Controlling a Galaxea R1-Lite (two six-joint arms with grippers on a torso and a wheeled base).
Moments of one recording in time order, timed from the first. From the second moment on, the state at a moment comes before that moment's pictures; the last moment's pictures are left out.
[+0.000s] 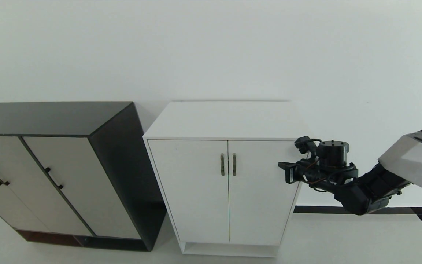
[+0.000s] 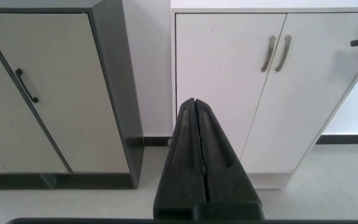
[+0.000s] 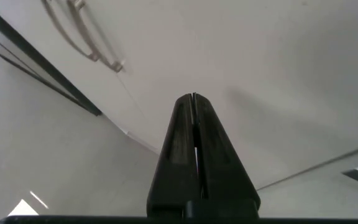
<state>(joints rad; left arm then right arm) 0.00 0.00 0.00 0.00 0.00 0.00 0.31 2.20 -0.97 -0.95 0.22 0.02</state>
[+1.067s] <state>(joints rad) 0.00 0.00 0.00 0.00 0.00 0.00 -0.04 1.55 -0.17 -1.04 0.17 -0.04</state>
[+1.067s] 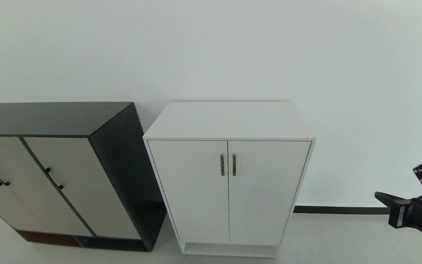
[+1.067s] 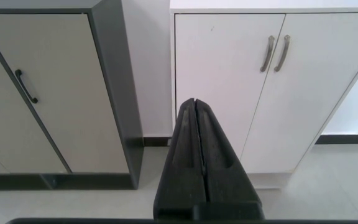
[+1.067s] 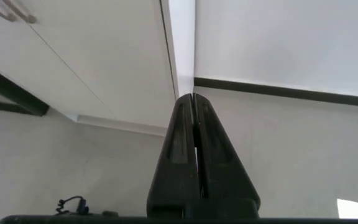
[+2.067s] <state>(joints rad) 0.00 0.00 0.00 0.00 0.00 0.00 -0.07 0.53 0.00 -0.15 0.18 -0.02</state>
